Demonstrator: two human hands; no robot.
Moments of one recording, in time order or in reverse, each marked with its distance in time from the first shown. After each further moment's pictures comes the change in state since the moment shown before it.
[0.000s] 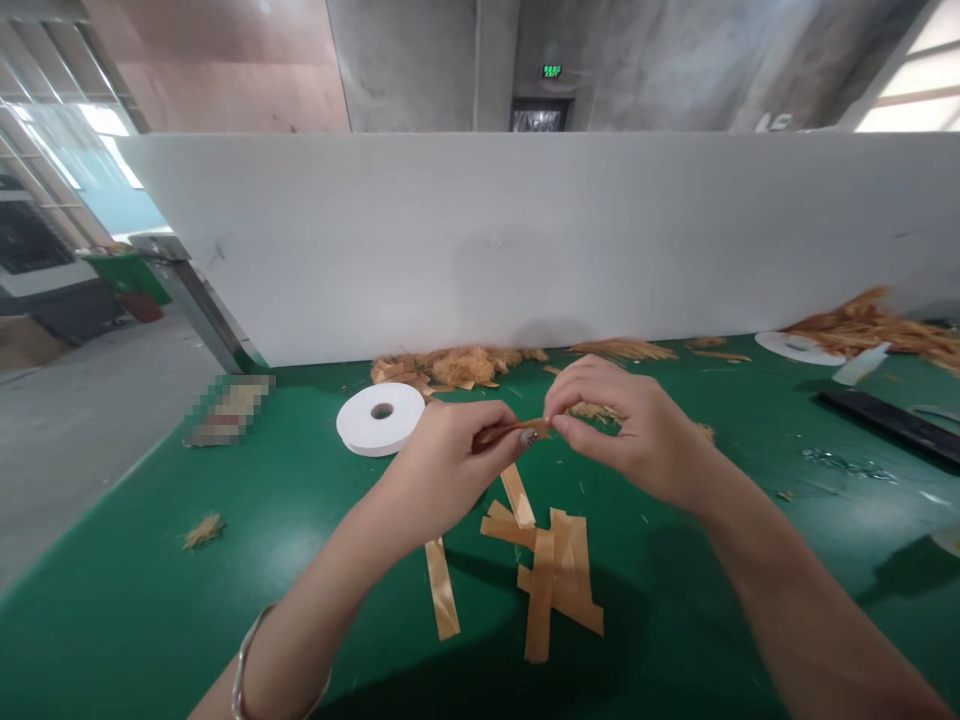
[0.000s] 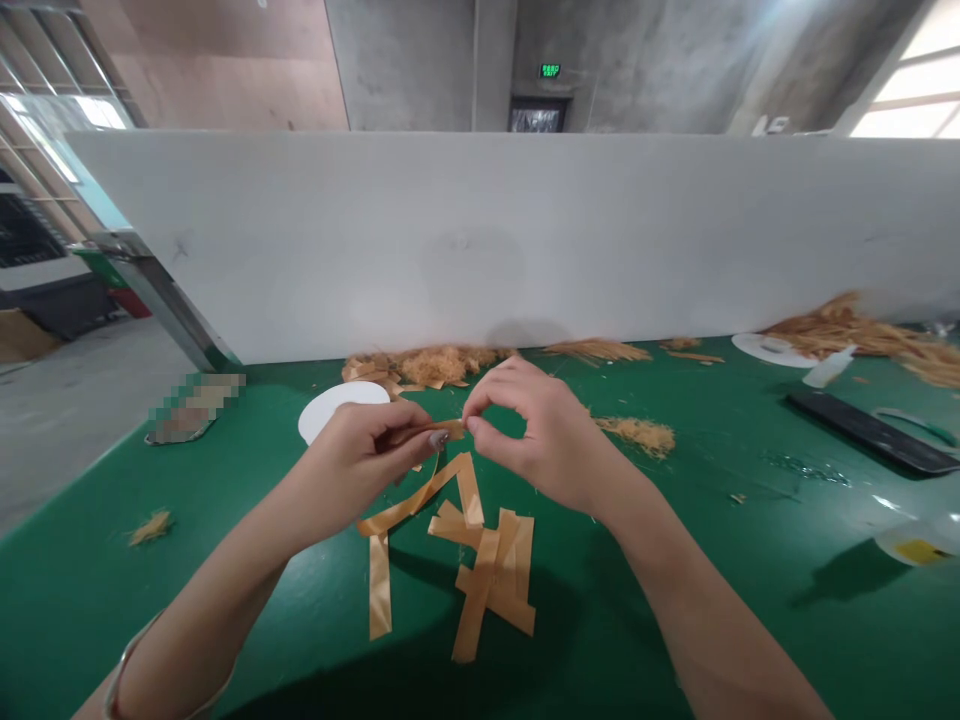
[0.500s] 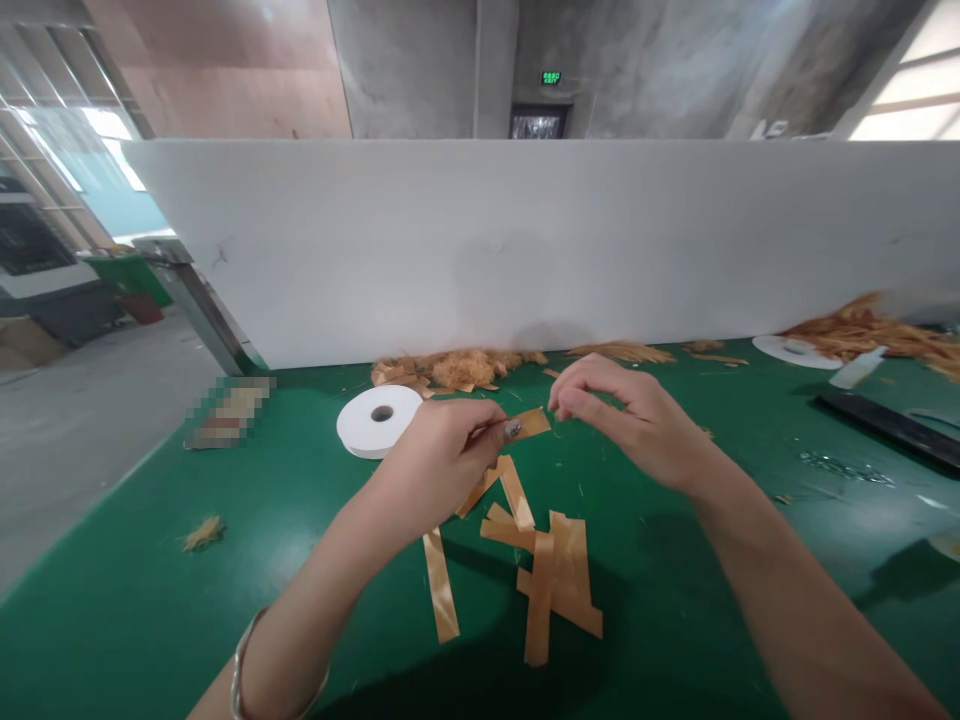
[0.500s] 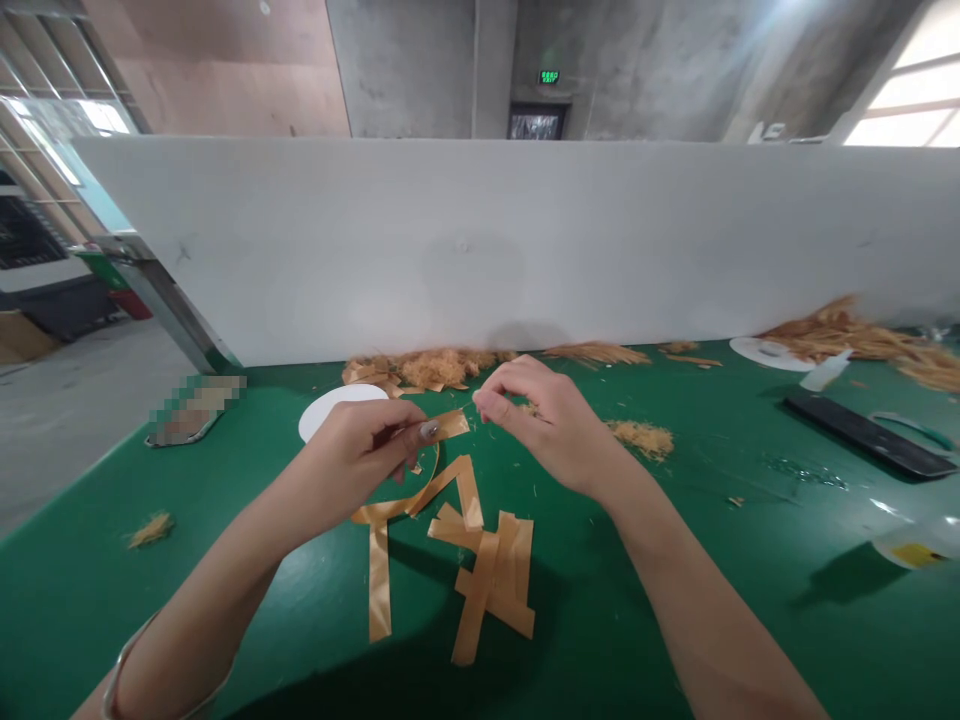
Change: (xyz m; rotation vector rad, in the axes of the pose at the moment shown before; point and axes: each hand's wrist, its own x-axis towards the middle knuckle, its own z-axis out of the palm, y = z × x) left_hand 0.002 -0.007 -0.004 0.129 0.016 0.041; right_hand 0.002 0.011 -0.002 0.081 0.016 0.154
